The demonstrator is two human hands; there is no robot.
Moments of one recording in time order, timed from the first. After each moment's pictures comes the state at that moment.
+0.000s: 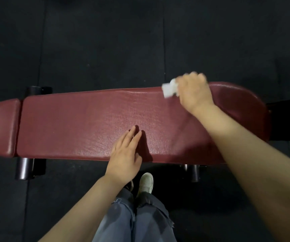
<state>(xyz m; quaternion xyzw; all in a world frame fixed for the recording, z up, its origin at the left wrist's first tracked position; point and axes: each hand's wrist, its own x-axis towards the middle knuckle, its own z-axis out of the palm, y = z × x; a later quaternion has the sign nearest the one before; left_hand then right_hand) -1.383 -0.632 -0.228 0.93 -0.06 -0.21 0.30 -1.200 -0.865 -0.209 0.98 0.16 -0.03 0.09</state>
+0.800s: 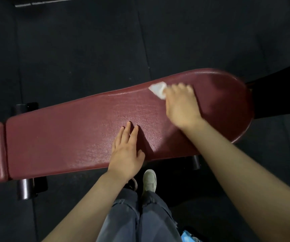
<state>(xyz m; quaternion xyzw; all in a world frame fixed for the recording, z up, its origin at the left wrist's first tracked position) -1.359 -0.666 -0.222 0.92 -0.06 -0.29 0.27 -1.266 -0.876 -0.214 1.00 0.04 0.00 -0.04</state>
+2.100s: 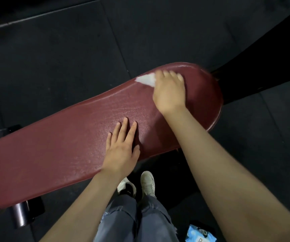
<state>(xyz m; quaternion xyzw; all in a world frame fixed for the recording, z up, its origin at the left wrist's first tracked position) -1.350 -0.704 -0.222 0.93 -0.19 -0.26 0.20 -1.259 -0.909 -0.196 0.99 -0.14 0.02 -0.06</state>
